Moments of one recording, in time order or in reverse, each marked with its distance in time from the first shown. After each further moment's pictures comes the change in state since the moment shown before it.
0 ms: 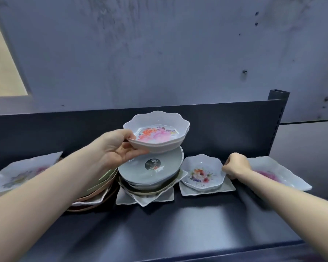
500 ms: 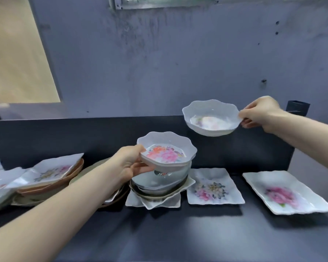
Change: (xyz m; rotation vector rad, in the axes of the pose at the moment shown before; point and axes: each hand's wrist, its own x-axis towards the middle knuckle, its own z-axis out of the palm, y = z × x) left_hand -0.001 -0.029 0.009 0.120 0.217 0.103; right_hand 0.000 -0.083 -0.164 0.562 0.150 -0.203
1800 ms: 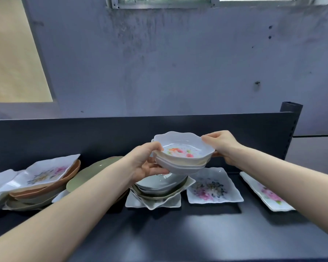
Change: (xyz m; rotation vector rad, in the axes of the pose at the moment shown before) left_hand 0.004 -0.002 0.011 -0.021 -0.274 -0.075; right_hand -0.055 0.021 0.096 0.256 -0.257 0.122
